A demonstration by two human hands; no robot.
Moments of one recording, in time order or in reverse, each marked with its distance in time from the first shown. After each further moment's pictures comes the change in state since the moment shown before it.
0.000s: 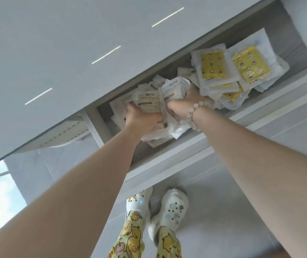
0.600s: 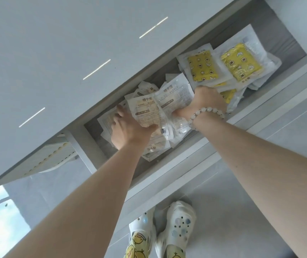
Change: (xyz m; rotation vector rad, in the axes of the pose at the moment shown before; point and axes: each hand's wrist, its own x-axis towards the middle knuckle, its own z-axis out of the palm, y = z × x) left_hand 0.015 -0.004 0.016 0.629 0.313 0.182; right_hand 0.045 0.042 0.003 -0.239 0.407 0.064
